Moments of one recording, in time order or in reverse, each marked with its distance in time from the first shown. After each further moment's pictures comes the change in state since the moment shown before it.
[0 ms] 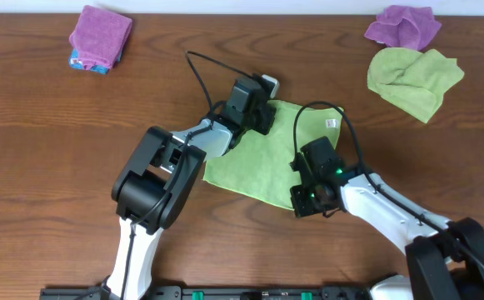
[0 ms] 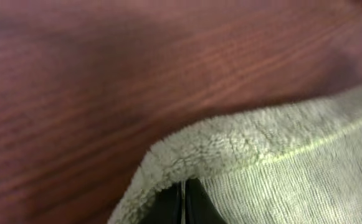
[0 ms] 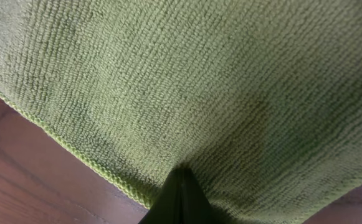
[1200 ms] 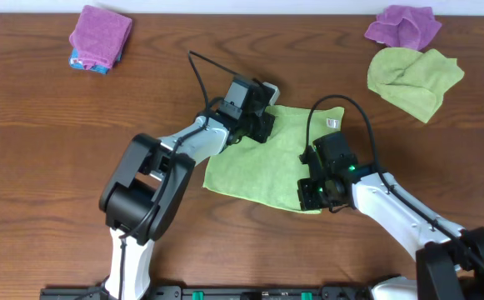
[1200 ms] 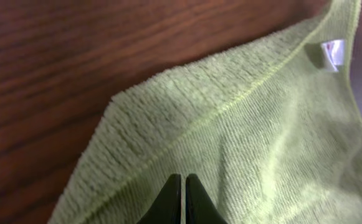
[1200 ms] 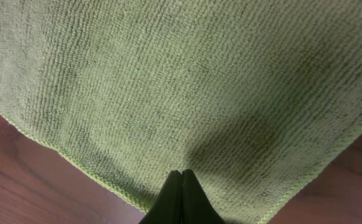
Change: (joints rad) left arm 0.003 -0.093 0.000 -0.258 0.123 0.005; right arm -0.078 -0.051 0.007 -0.010 -0.035 0.000
